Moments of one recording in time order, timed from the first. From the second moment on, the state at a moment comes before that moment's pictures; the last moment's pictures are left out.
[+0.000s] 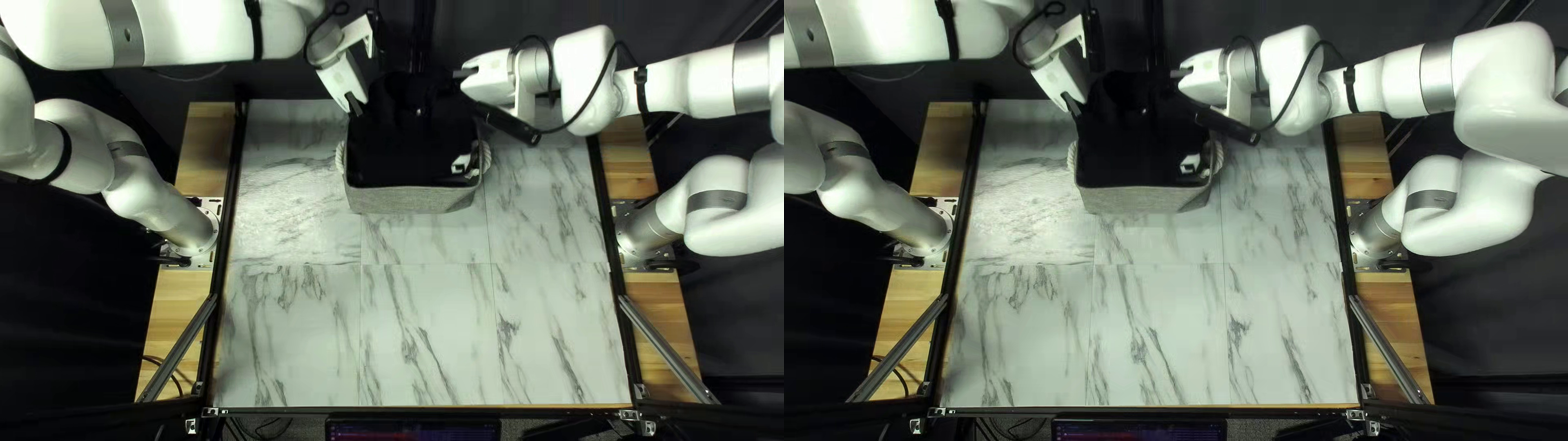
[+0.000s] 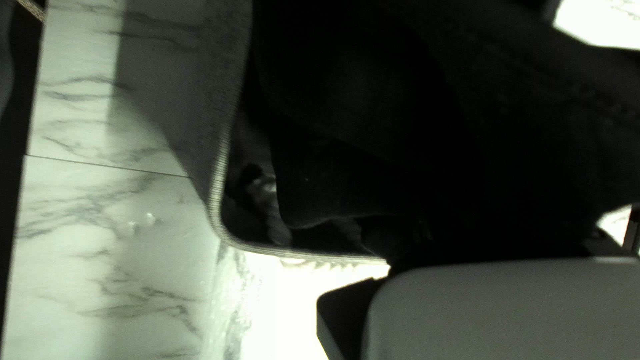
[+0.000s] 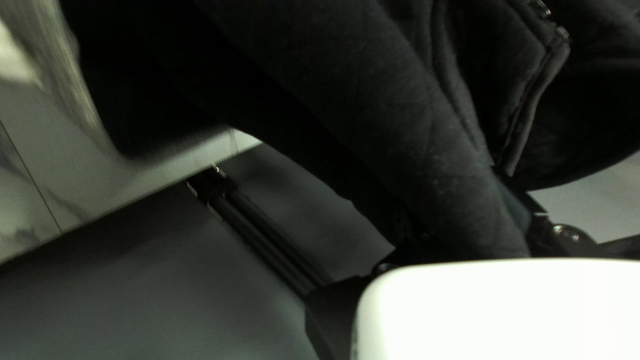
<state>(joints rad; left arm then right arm) 0.52 -0.26 -0.74 -0.64 0.86 0.60 -0.21 -0.24 -0.55 0.78 -0.06 -2.65</state>
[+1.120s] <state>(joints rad) 0.43 -0.17 -0.62 -0.80 0.69 0.69 -0.14 -0.09 -0.65 1.35 -0.05 -3.10</state>
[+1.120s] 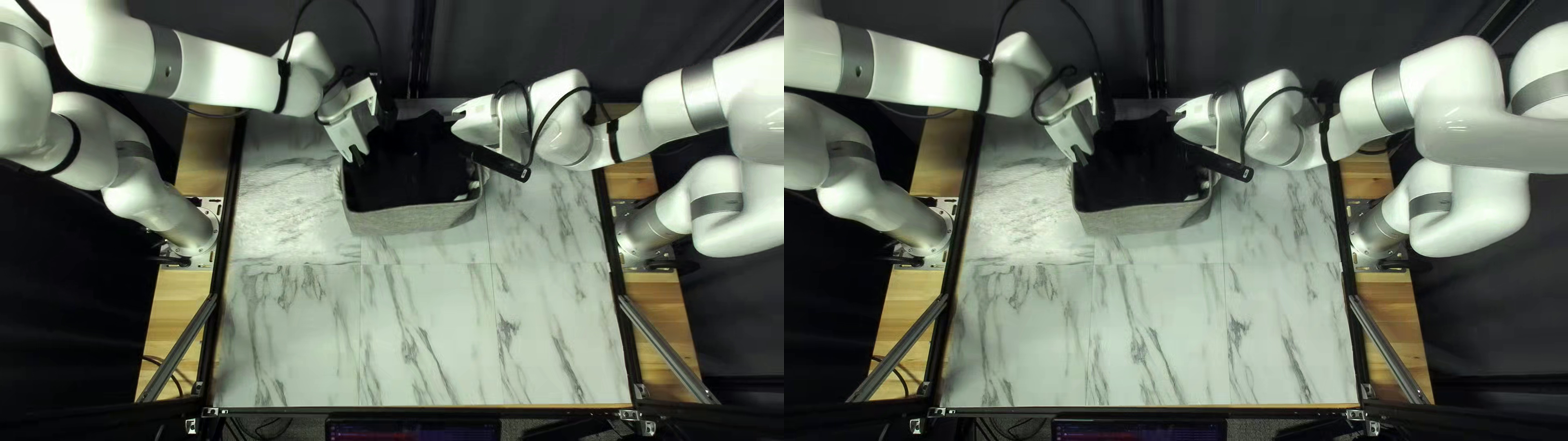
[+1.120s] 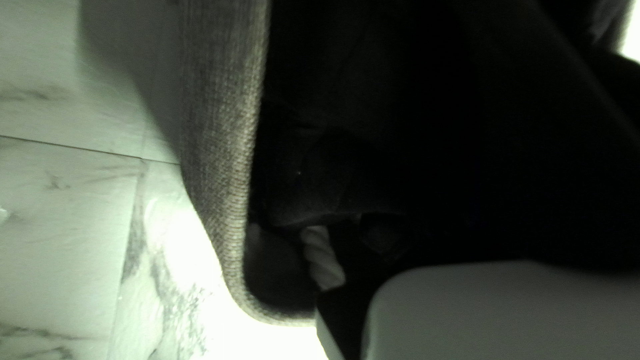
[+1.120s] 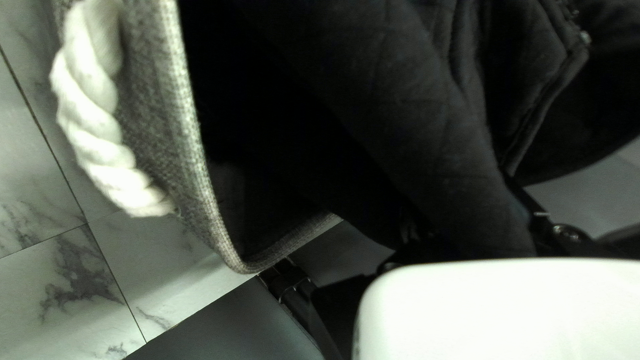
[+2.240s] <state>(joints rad) 0.25 -0.51 -0.56 -0.47 0.75 0.32 -0.14 -0.21 -0.54 1.39 -0.05 -3.11</state>
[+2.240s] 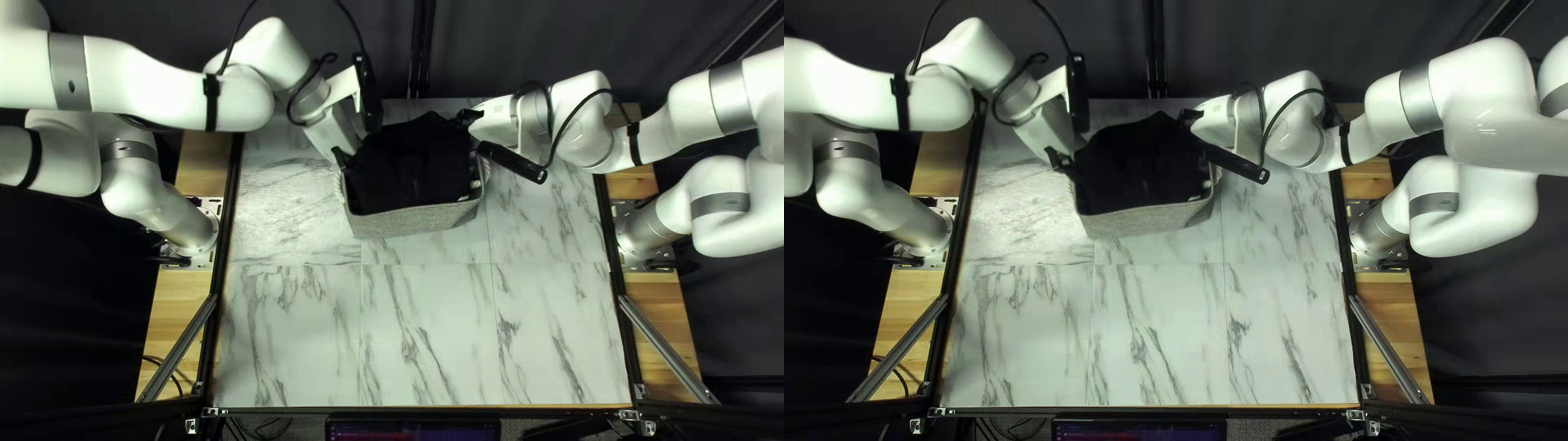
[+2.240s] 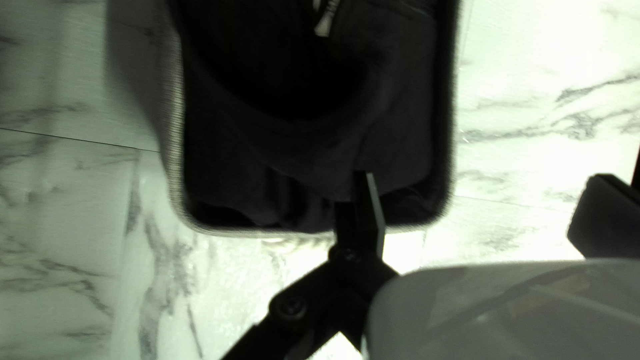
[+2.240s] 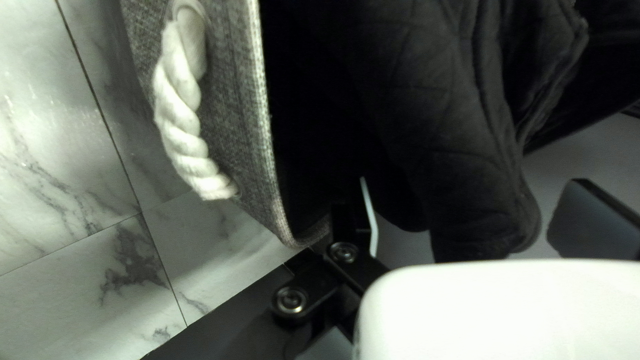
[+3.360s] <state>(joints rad) 0.20 -0.76 -0.48 -0.33 0.87 0.18 -0.27 -0.39 -0.65 -0.19 0.51 -1.39</state>
